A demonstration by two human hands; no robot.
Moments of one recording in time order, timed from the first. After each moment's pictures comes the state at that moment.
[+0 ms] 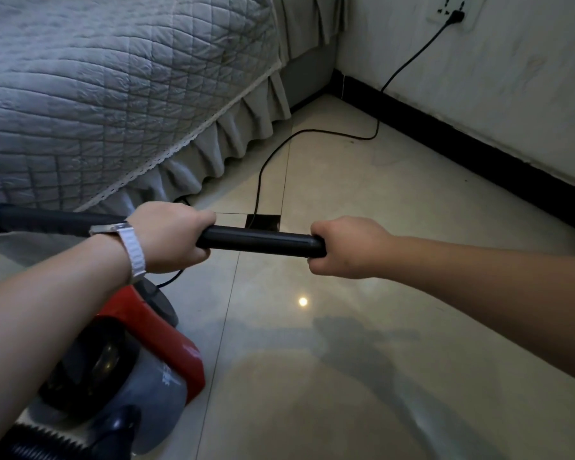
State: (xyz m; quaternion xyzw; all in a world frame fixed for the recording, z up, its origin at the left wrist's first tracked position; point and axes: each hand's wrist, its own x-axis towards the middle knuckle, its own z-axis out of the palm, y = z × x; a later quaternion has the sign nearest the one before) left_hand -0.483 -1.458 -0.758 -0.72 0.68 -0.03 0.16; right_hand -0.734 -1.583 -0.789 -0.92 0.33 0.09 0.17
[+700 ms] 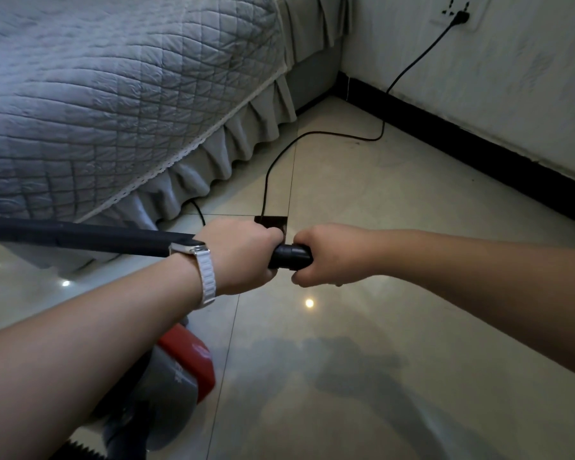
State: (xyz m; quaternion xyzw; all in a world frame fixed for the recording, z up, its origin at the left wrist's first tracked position) left_hand -0.562 -1.469 -0.759 -0.69 0.72 -0.01 0.11; right_hand -0.714 -1.562 -0.759 -0.89 0.28 0.15 0.33
